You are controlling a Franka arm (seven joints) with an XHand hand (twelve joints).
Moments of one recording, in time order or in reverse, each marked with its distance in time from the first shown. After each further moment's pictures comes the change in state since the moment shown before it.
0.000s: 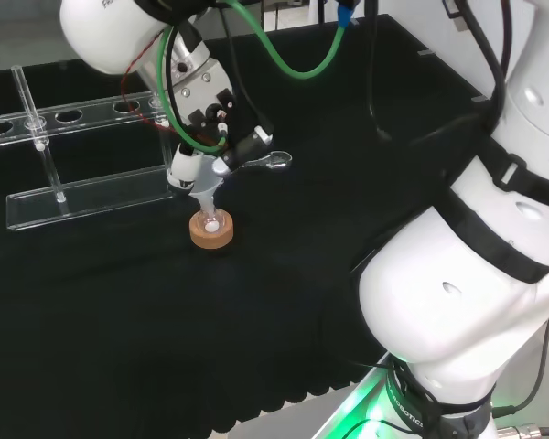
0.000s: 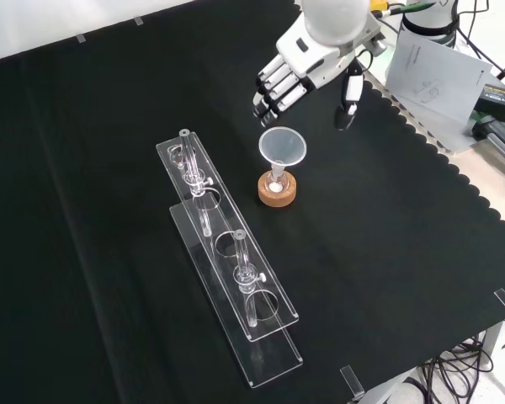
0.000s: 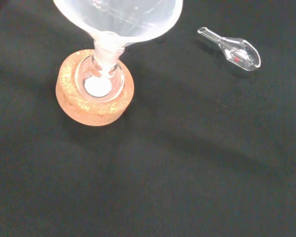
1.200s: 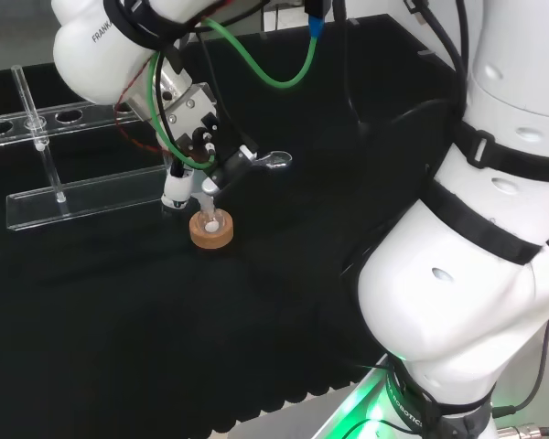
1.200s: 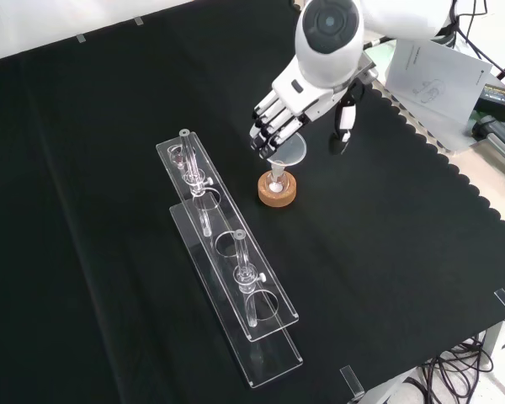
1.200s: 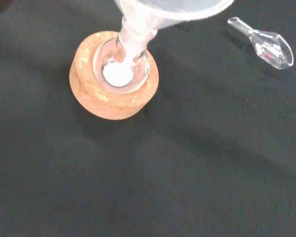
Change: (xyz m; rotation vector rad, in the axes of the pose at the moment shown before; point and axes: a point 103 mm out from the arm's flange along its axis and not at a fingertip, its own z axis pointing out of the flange) arm 0.026 0.034 0.027 0.025 -0.051 -0.039
